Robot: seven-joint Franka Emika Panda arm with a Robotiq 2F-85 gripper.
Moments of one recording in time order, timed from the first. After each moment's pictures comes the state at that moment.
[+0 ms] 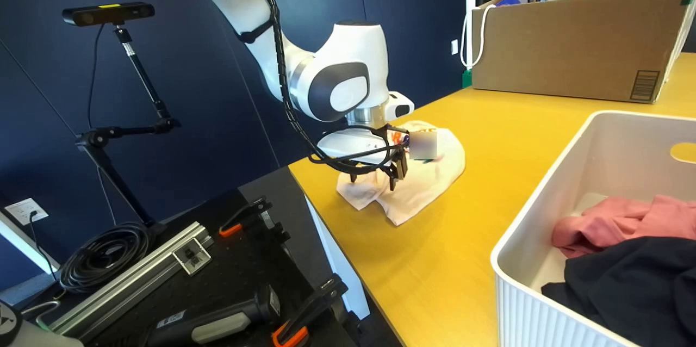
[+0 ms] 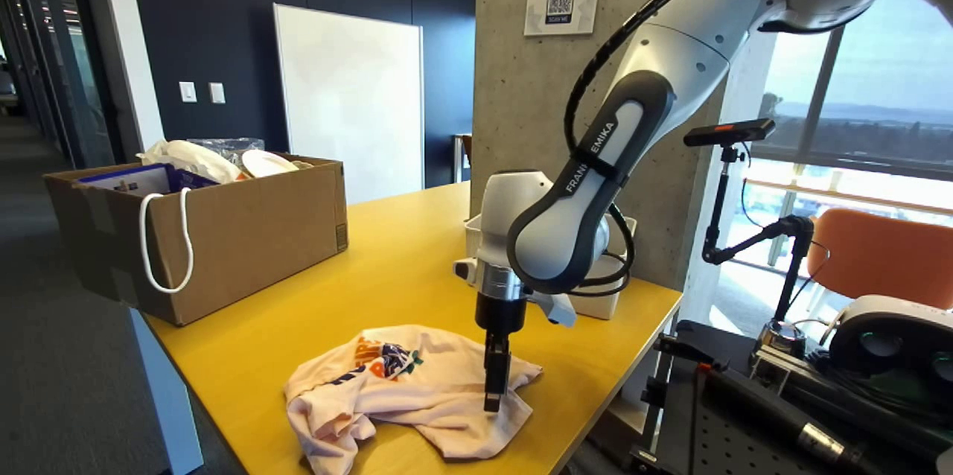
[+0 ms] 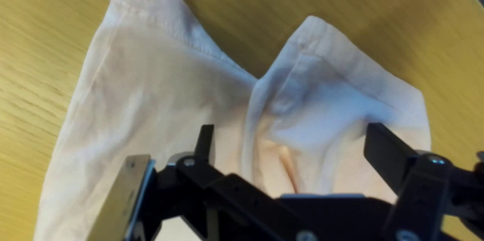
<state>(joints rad) -0.16 0.75 0.25 -2.03 -0.09 2.75 -0.44</state>
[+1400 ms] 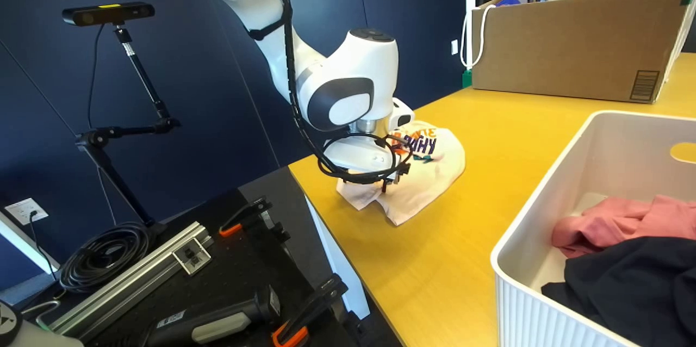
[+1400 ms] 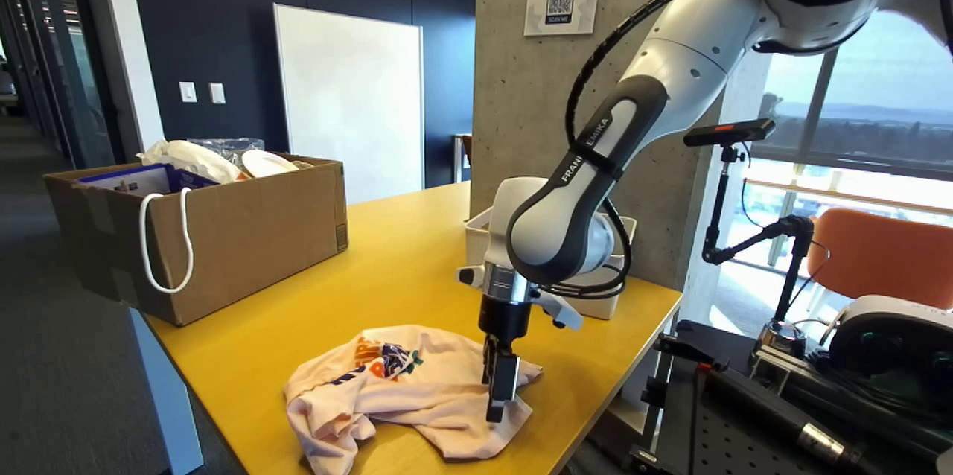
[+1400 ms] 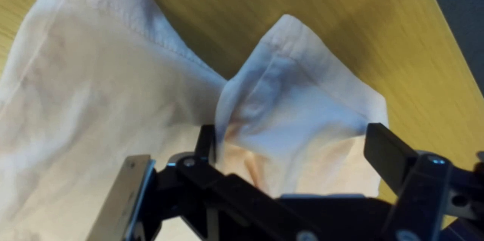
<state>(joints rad) -0.33 0.81 0.40 -2.03 -0.01 2.74 -0.66</state>
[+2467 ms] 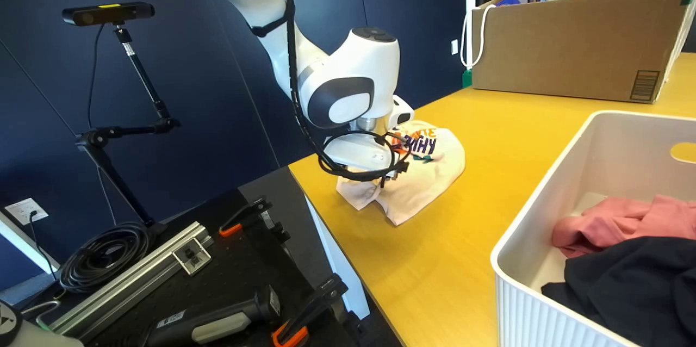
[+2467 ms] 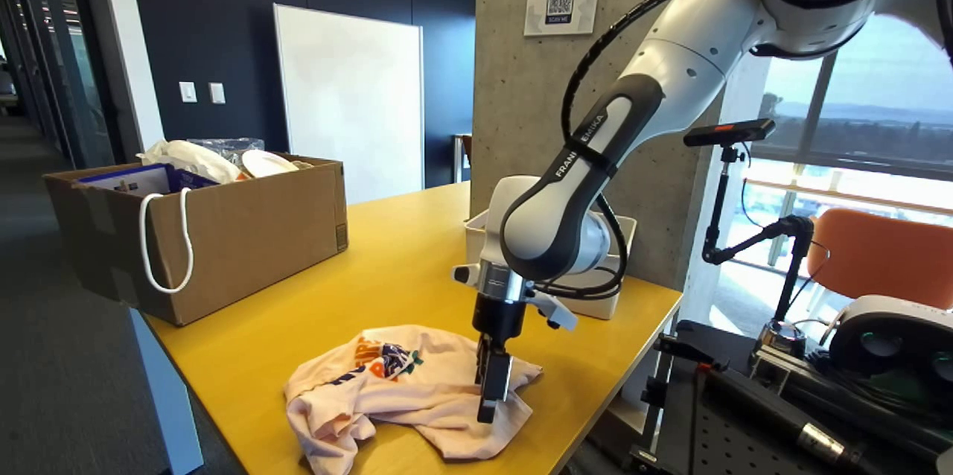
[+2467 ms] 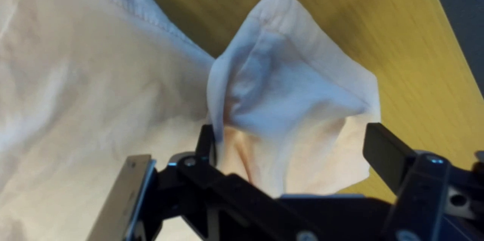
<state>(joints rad) -0.34 0.82 0.43 -2.01 0.03 2.74 -0.68</state>
